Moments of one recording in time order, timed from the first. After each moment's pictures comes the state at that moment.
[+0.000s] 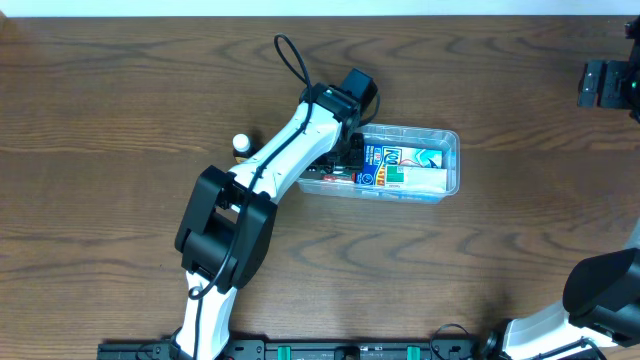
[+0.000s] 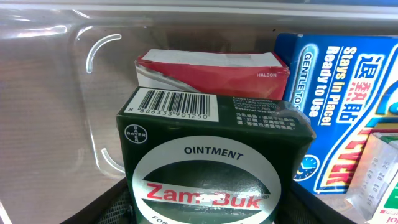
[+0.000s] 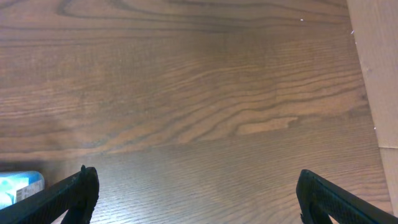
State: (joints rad) left arm -0.58 2.13 1.72 -1.07 0.04 -0.51; right arm -0.40 1.77 1.86 -1.07 -0.04 -0.24
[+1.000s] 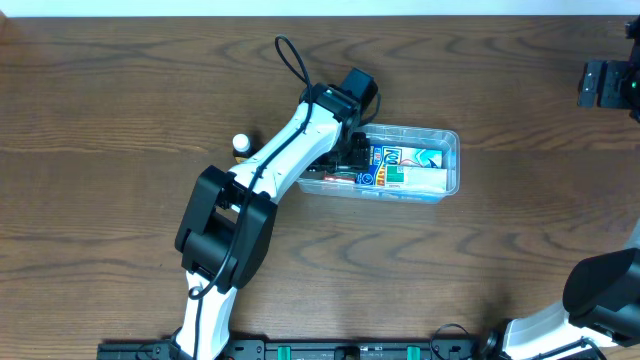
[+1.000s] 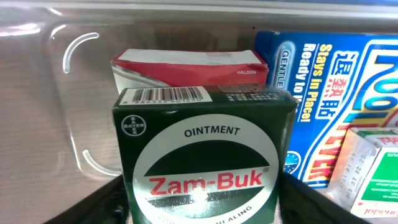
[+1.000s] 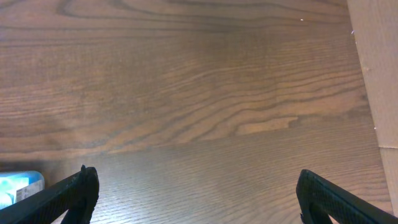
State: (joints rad) left arm -0.58 2.13 1.72 -1.05 0.09 -0.51; right arm -0.40 1.77 1.86 -1.07 -0.04 -0.24
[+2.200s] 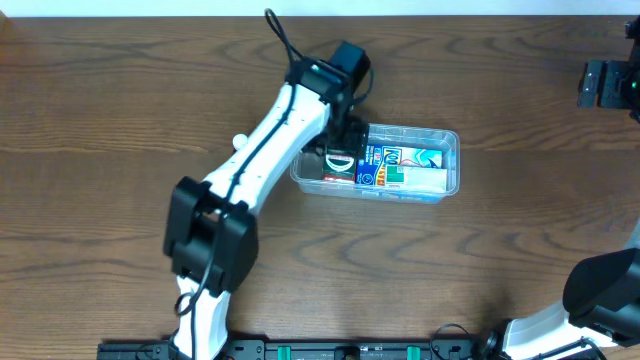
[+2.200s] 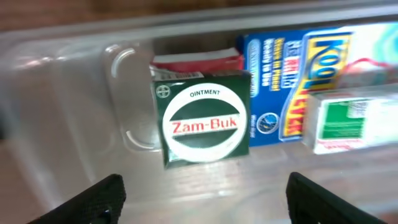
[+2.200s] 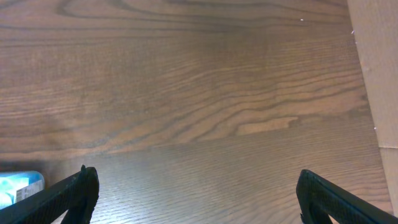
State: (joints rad) left arm -0.54 2.06 1.91 -1.26 0.09 -0.35; right arm -0.40 1.77 1.86 -1.07 -0.04 -0.24
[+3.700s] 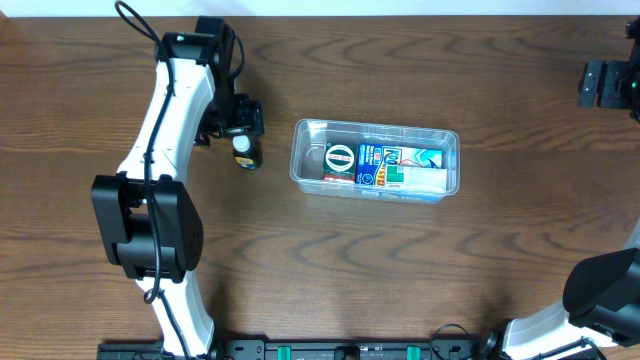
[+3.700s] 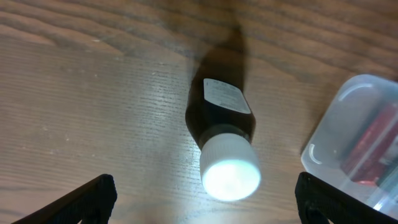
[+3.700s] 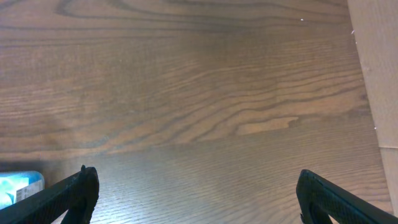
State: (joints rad) left arm -0.11 2.04 1.82 -1.34 0.02 -0.25; right arm -0.40 1.77 1.86 -1.07 -0.04 -0.24
